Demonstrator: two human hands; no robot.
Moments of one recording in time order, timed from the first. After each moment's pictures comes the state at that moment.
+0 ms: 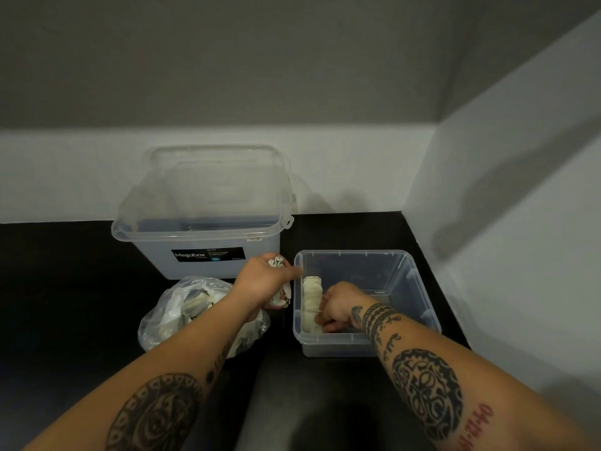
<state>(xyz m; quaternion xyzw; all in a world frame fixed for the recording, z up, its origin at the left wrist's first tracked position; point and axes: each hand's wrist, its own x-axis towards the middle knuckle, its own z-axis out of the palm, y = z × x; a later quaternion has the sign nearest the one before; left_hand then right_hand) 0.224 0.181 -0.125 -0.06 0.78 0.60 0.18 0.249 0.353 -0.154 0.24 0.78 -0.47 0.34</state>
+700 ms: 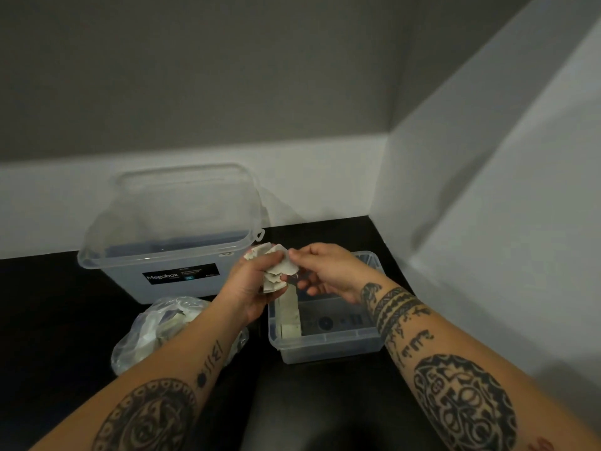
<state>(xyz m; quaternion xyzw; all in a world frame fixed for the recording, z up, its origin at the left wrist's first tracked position) 0.232 0.212 -0.098 -0.09 0.56 0.78 0.25 0.270 0.380 -0.069 0.12 0.72 -0.66 0.18</state>
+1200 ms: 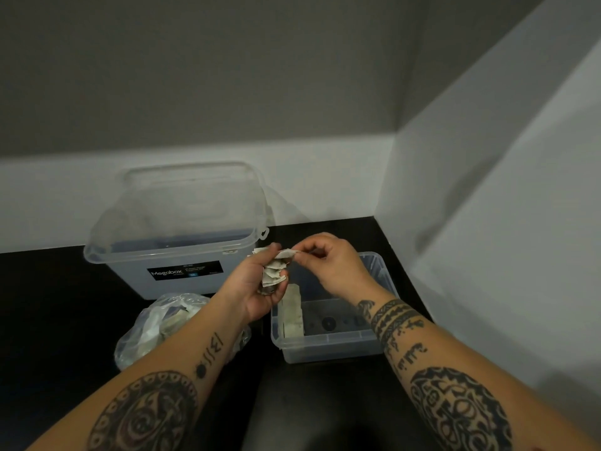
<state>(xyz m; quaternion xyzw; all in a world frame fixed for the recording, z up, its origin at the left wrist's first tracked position) 0.229 0.212 -0.096 -0.18 0.47 0.80 0.31 0.266 0.377 -0.090 0.00 0.82 -0.56 -0.08</state>
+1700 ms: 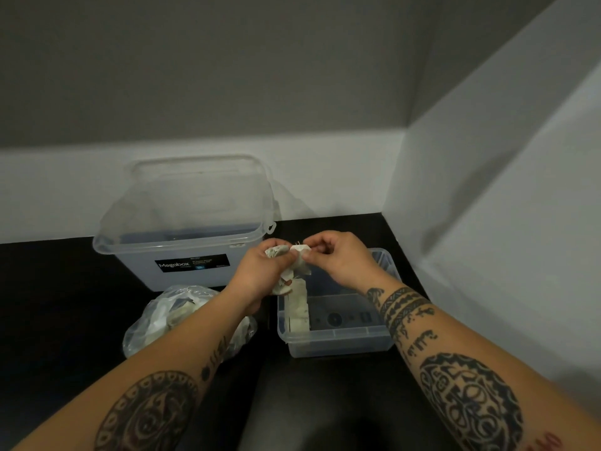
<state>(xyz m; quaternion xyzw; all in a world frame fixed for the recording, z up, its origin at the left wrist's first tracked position) 0.235 0.208 -0.095 0.01 0.72 0.67 0.17 0.255 0.386 -0.093 0.02 0.85 -0.52 0.00</state>
